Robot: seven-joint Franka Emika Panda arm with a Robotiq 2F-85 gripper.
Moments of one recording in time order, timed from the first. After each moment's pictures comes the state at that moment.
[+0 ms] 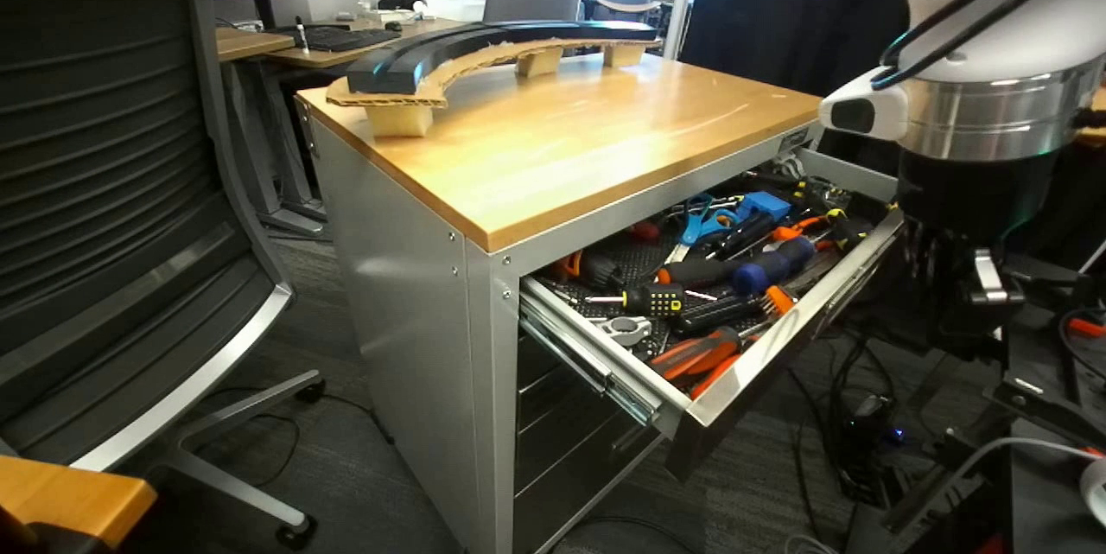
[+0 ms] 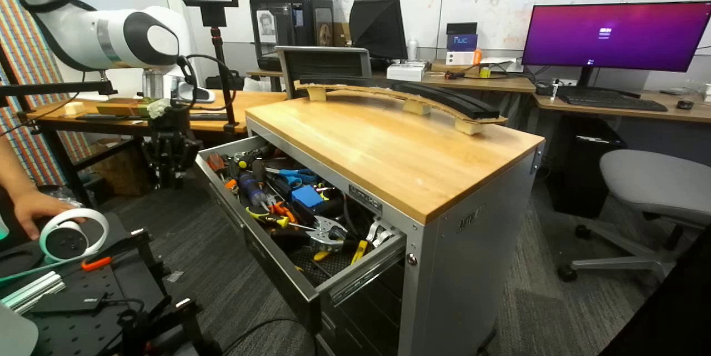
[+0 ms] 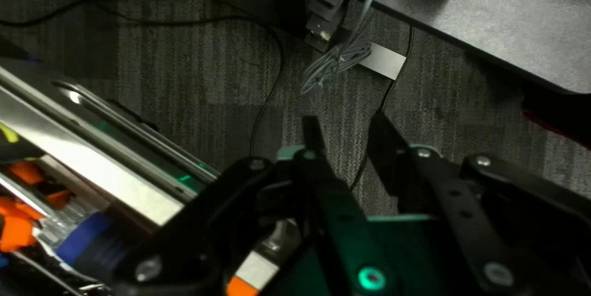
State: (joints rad) arm 0.27 0.07 0.30 -2.59 -0.15 2.30 0.20
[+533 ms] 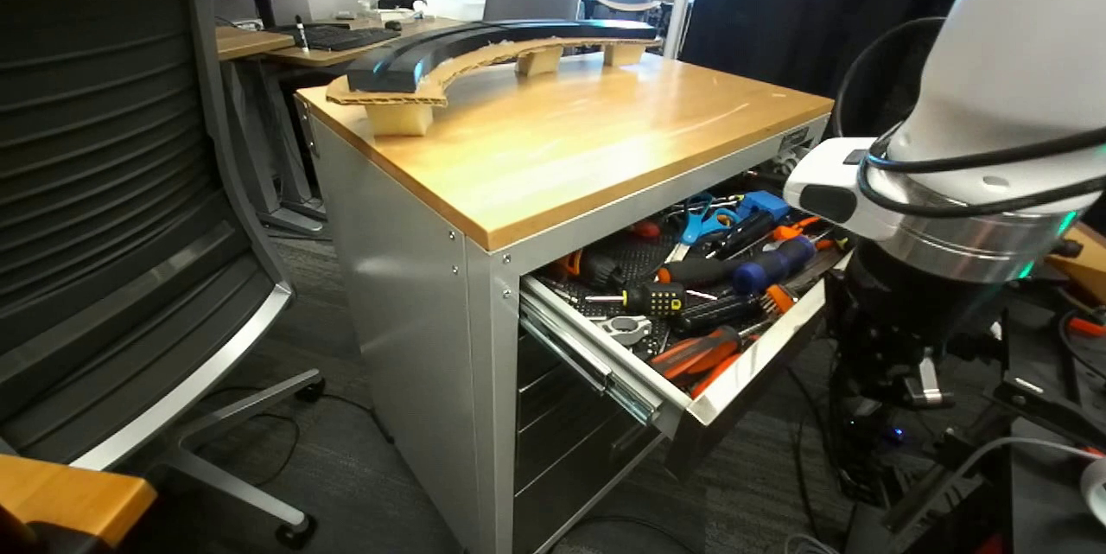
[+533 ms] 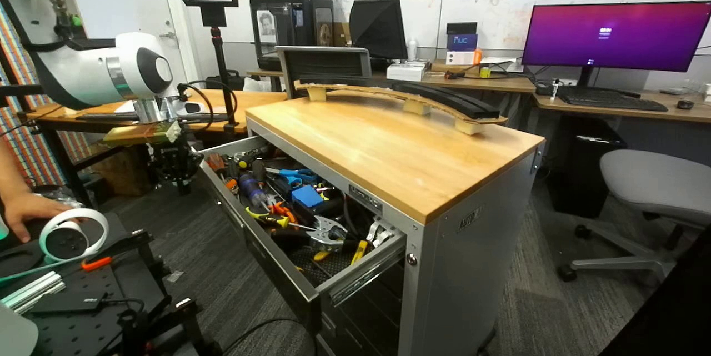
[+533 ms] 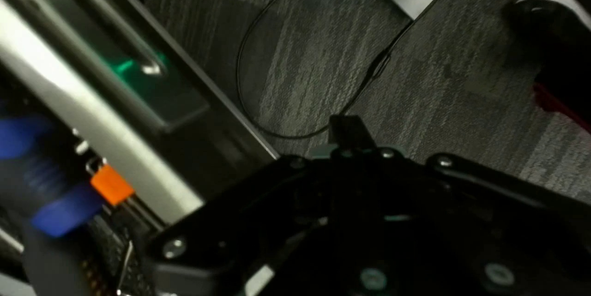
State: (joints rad) arm 0.39 0.26 0.25 -2.55 -0.51 2.63 0.33
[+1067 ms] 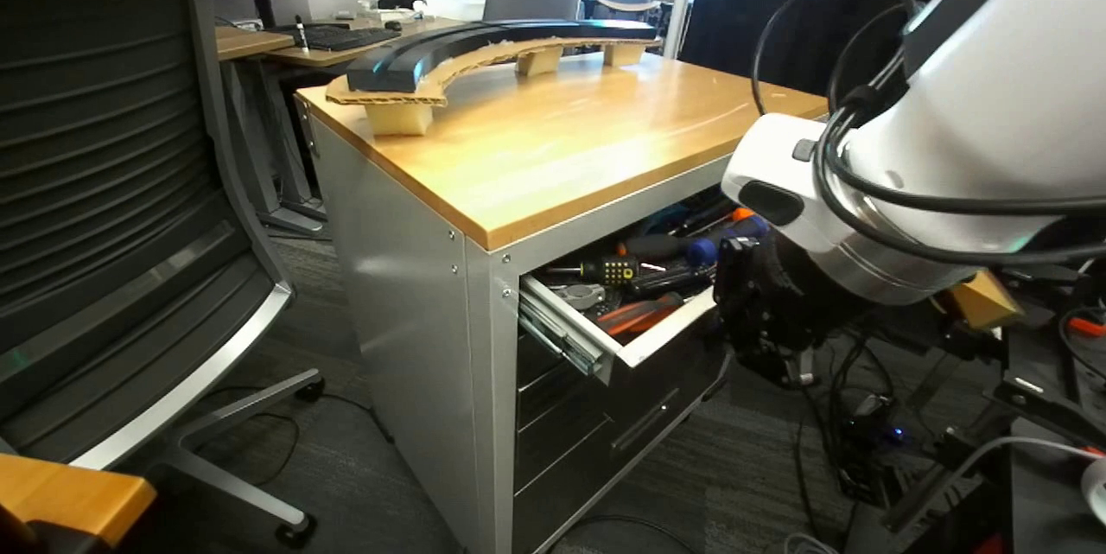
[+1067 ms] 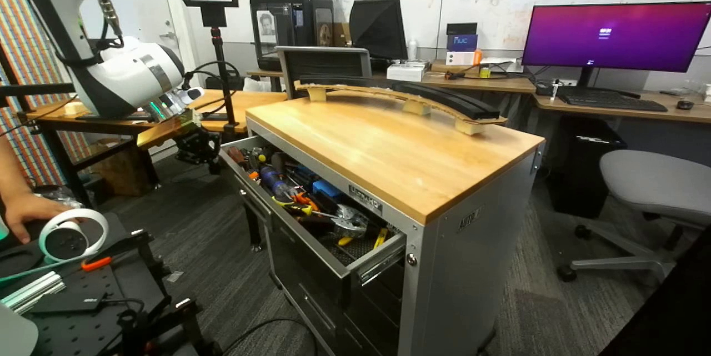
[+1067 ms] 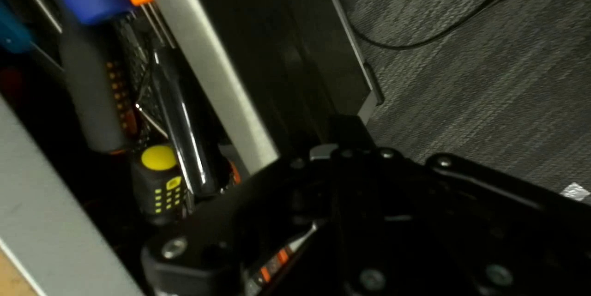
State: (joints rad) arm 0.58 0.37 0.07 -2.37 -1.15 2.67 0.70
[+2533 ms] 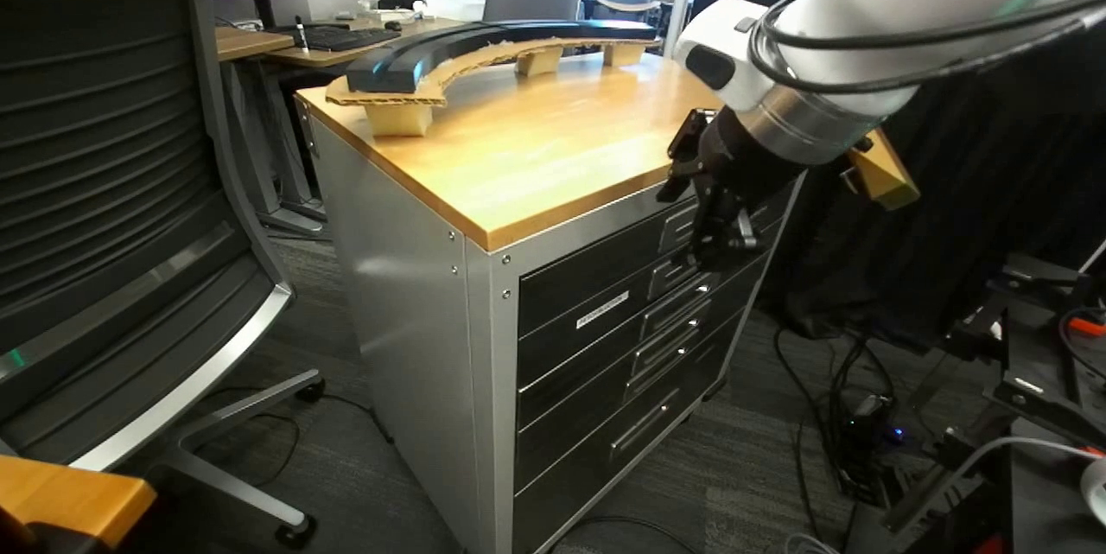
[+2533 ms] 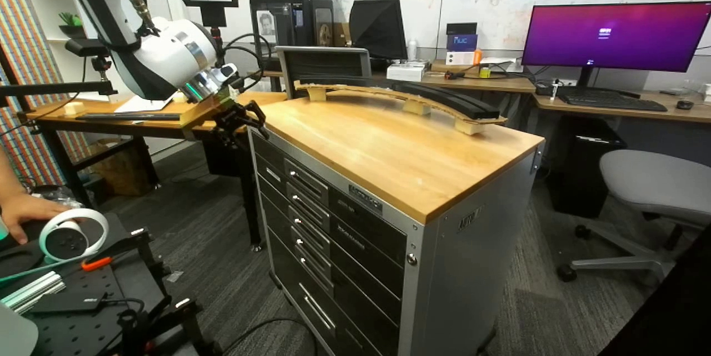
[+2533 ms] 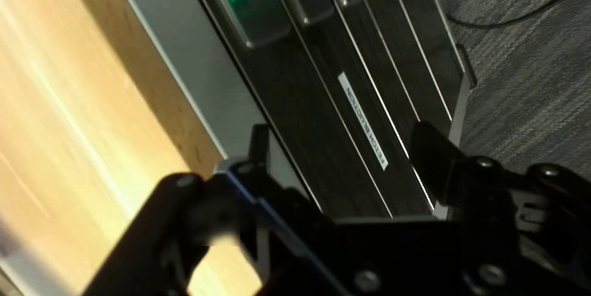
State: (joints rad) arm 0.03 0.34 0.48 -2.30 -1.34 2.53 0.69
